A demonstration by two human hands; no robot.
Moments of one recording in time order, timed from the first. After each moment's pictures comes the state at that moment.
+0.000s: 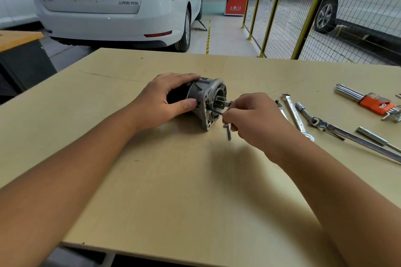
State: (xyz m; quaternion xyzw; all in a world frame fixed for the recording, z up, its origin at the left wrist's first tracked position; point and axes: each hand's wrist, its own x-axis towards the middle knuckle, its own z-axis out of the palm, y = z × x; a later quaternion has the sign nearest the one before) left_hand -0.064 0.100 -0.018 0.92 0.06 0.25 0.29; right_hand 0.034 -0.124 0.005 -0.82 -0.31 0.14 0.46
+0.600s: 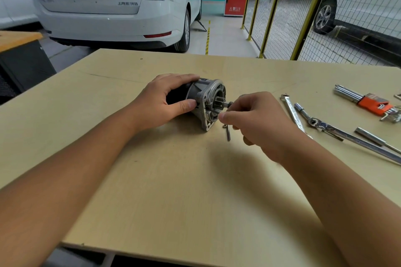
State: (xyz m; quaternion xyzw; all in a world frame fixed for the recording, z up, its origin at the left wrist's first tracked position) left_hand -0.065 0.099 -0.017 0.92 0.06 0.25 0.29; right_hand 0.037 -0.129 0.007 -0.80 -0.30 0.16 0.50
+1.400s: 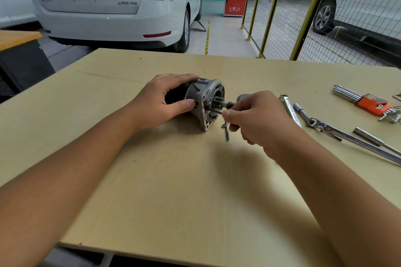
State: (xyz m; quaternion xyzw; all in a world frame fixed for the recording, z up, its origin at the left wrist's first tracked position) left_hand -0.064 0.102 -0.019 0.92 0.06 0.25 0.29; right_hand 0.038 -0.129 0.008 -0.82 -0.28 0.14 0.48
